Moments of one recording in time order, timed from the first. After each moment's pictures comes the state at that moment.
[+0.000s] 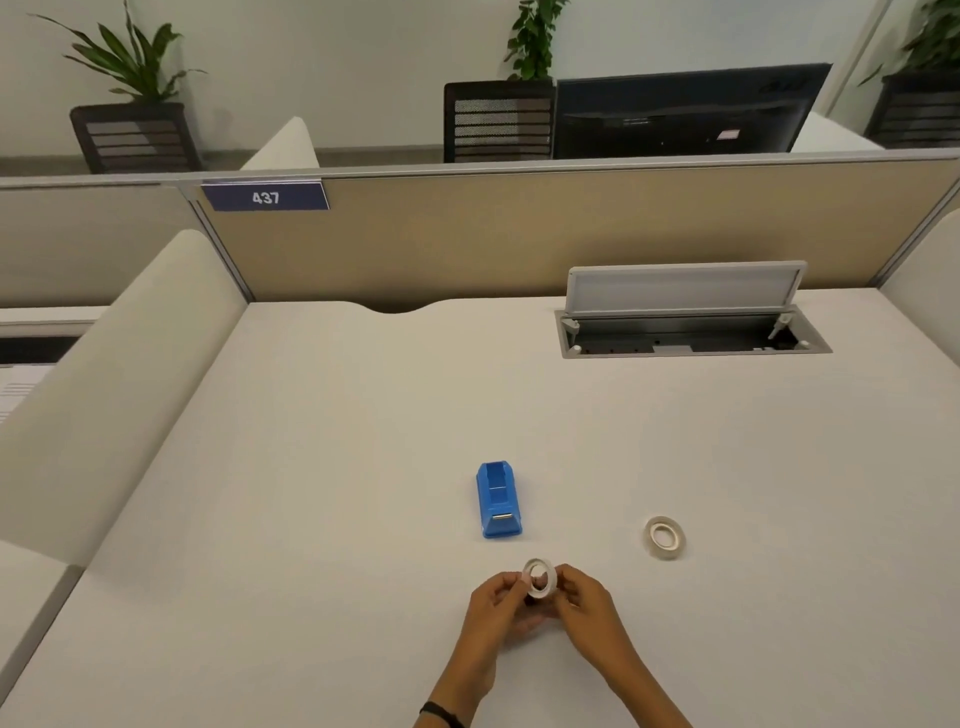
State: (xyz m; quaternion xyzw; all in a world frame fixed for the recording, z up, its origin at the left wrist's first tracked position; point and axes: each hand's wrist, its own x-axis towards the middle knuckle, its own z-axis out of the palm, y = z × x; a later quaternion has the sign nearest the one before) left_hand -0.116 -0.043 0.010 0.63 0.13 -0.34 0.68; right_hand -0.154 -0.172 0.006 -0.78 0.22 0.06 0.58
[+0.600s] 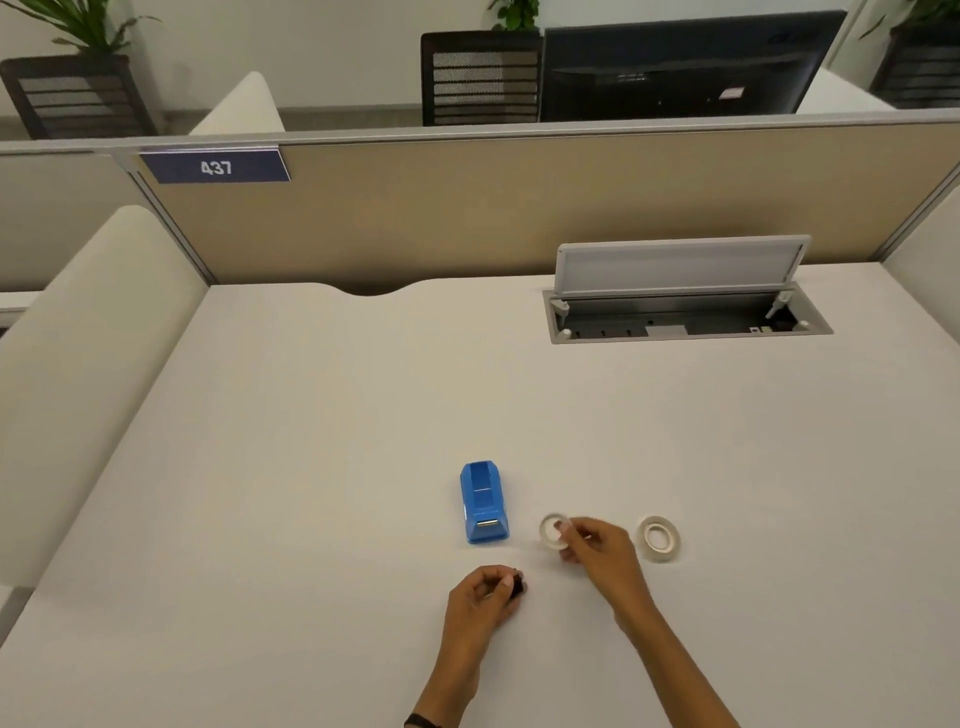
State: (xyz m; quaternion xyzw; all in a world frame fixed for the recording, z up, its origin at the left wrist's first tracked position) left_hand -0.098 -0.047 -0.003 0.64 0.14 -0.31 0.69; right_hand -0.107 -0.220 0.015 -0.73 0.31 -0.01 0.61
